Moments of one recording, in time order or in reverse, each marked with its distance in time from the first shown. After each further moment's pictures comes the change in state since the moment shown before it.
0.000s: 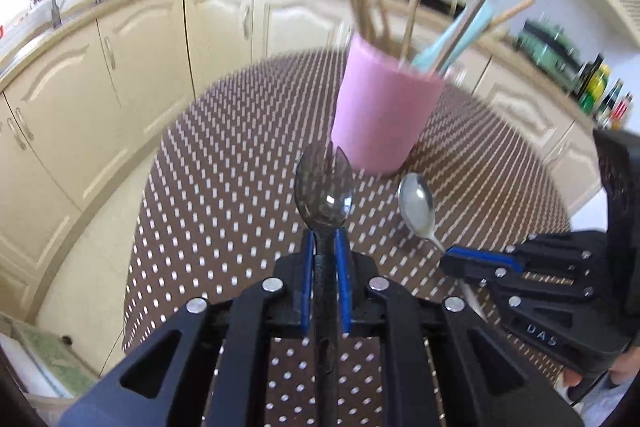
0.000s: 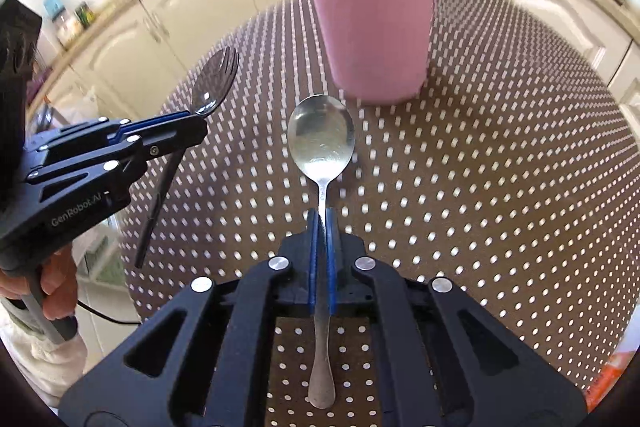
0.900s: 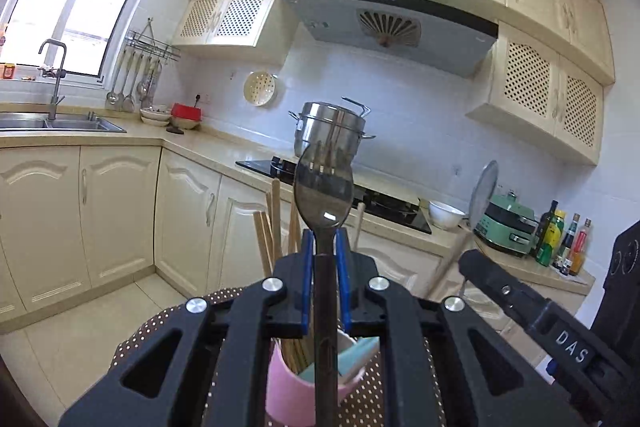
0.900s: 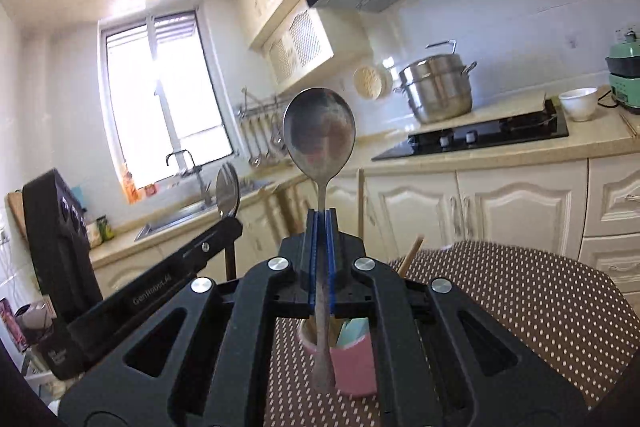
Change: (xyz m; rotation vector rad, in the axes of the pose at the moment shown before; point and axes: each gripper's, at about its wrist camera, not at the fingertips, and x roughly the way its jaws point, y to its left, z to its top) left arm -0.050 -0.049 0.106 -0.072 -0.671 -0.141; right arm -0.127 -0.031 0.081 0.145 -0.924 0.021
